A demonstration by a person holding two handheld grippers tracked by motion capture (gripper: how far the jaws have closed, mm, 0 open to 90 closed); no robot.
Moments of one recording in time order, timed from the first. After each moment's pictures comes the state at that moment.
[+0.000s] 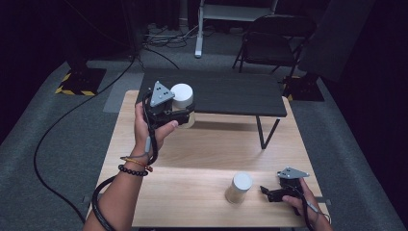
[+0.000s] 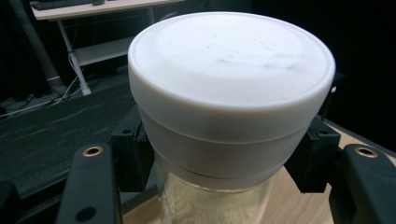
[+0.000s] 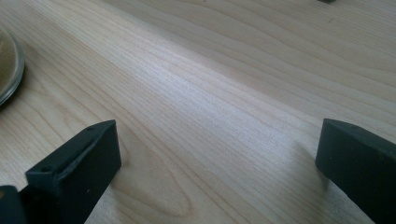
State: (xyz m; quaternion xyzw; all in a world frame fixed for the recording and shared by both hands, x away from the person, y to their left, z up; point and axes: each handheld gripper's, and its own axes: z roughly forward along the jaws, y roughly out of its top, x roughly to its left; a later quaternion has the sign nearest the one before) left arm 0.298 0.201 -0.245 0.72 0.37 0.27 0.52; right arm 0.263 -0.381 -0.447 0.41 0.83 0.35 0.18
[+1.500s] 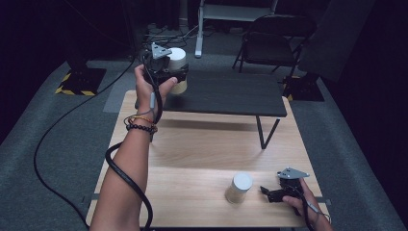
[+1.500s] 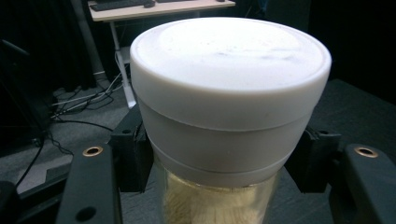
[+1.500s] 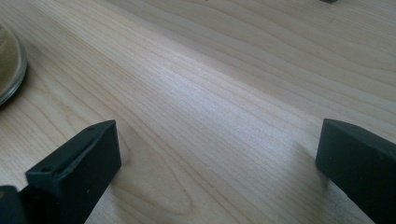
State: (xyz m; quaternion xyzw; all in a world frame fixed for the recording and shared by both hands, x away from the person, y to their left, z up) left arm 0.385 0.192 -0.215 0.69 0.43 0.31 0.50; right arm 0.263 -0.382 -0.447 0.40 0.83 0.35 0.18
